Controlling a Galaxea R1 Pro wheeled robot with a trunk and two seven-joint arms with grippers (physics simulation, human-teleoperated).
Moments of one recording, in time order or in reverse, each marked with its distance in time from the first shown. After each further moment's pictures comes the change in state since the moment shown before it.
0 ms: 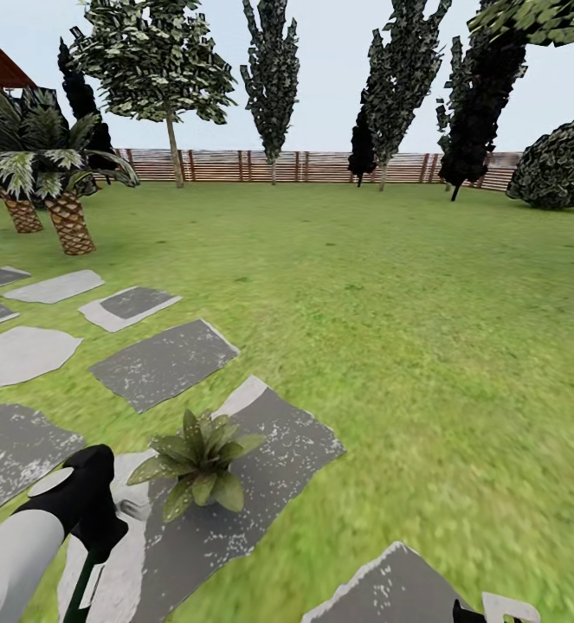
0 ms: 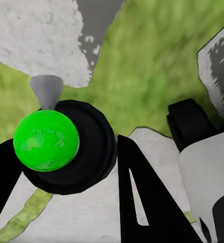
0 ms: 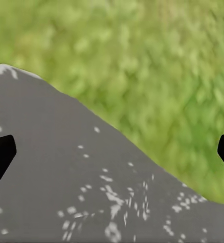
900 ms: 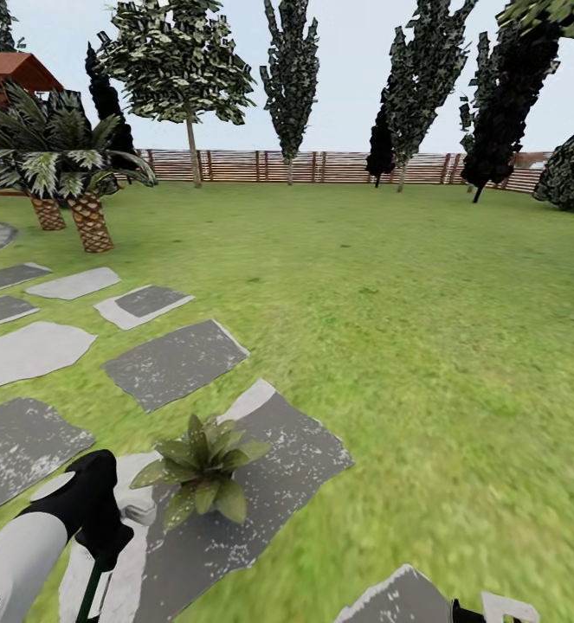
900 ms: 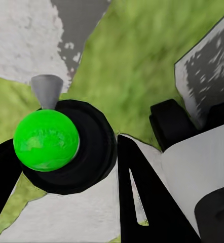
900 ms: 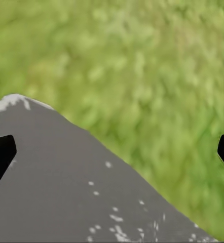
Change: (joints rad) left arm 0.002 -0.012 0.008 0.037 0.045 -0.007 0.002; right arm 0.000 0.003 -0.001 -0.001 -0.001 -0.001 -0.003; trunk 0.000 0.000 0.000
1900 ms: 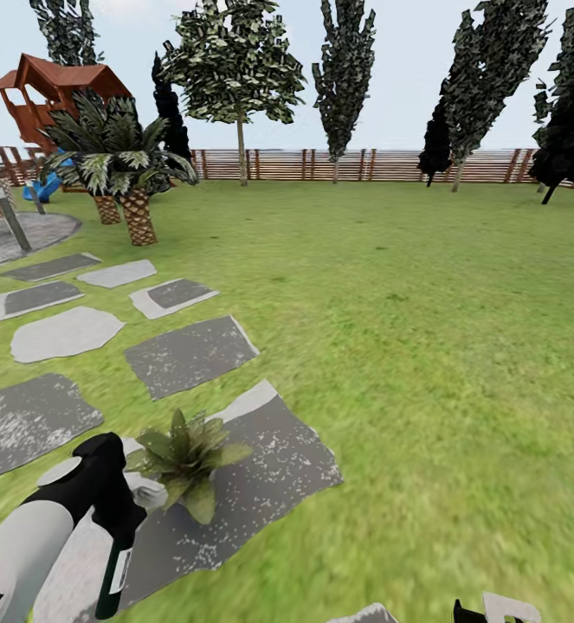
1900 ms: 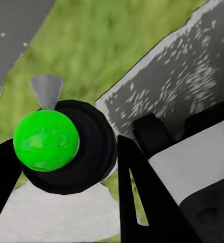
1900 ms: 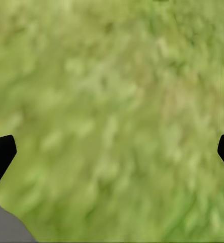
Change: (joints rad) left arm -0.023 -0.010 -0.023 -0.084 -0.027 -0.002 -0.141; right arm 0.000 -0.003 0.000 -0.001 0.000 0.001 0.001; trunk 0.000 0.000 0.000
